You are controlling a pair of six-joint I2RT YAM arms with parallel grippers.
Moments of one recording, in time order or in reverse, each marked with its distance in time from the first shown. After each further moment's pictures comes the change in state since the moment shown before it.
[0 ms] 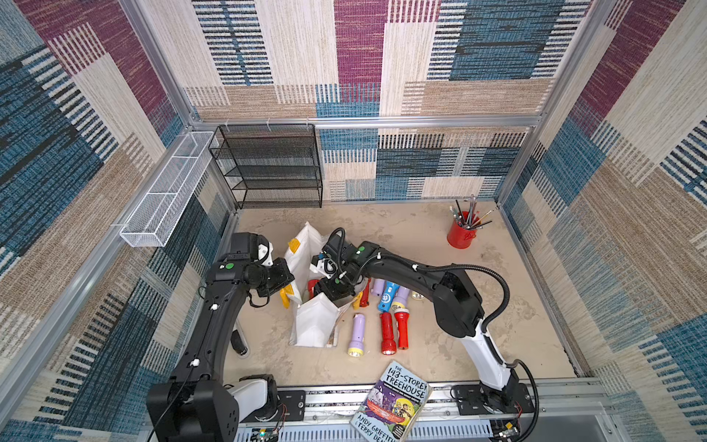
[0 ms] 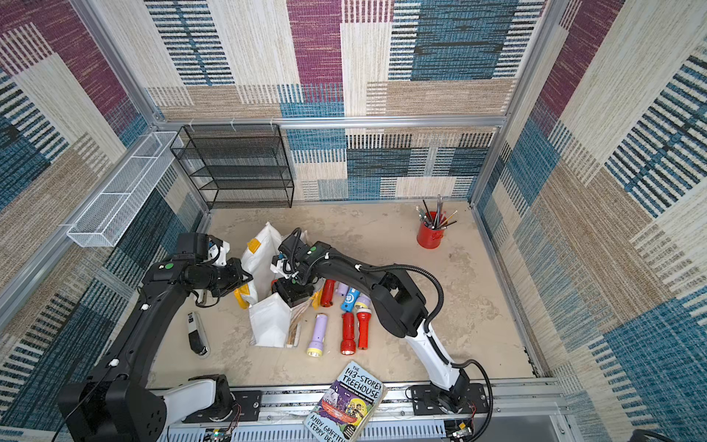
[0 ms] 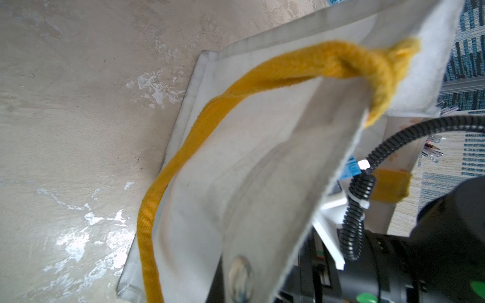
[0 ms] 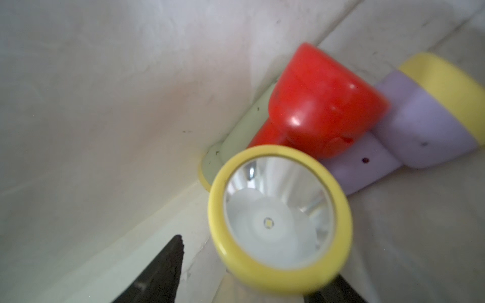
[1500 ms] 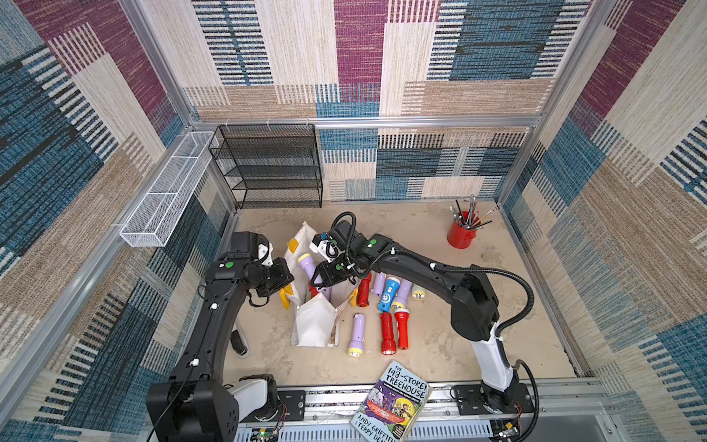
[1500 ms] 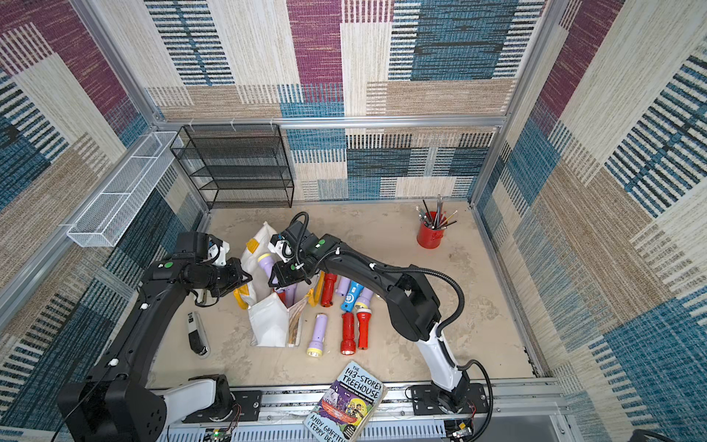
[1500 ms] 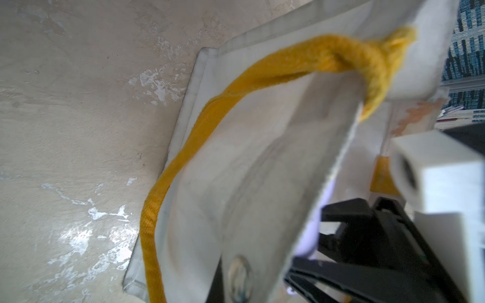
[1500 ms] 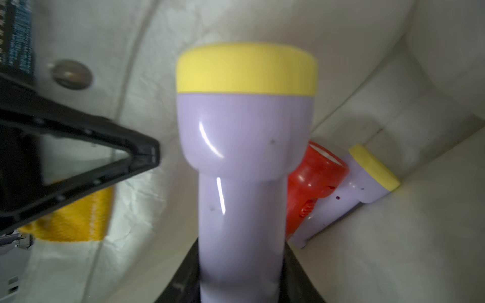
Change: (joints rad) left arm -0.001 0.005 0.016 -0.025 -0.006 -0.003; right arm -0.019 -0.106 -0.055 0.176 0.058 0.069
